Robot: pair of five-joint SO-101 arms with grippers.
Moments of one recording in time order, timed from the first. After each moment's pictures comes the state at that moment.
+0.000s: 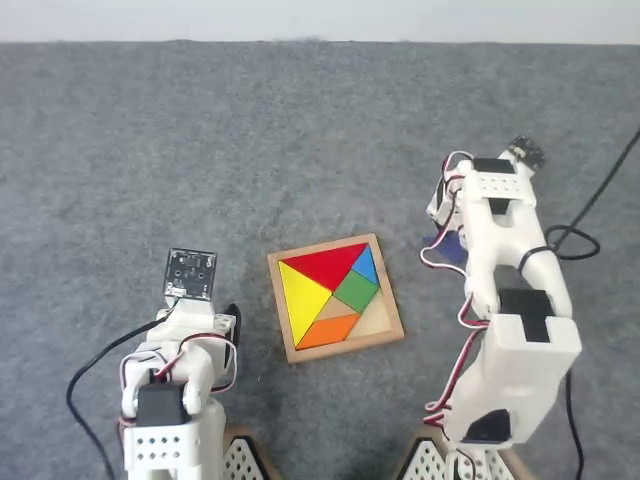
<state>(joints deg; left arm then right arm) -9.3 -103.1 96.9 72.0 -4.0 -1.5 19.5 6.9 64.7 -43.5</state>
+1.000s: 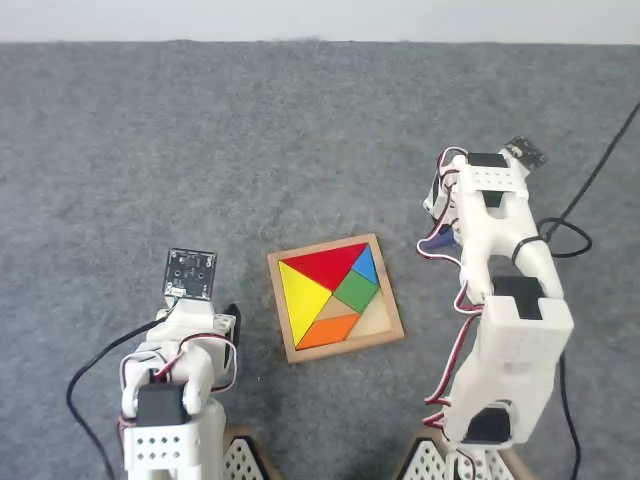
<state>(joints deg) -9.4 -103.1 96.9 72.0 -4.0 -1.9 27.3 0.7 64.8 -47.8</state>
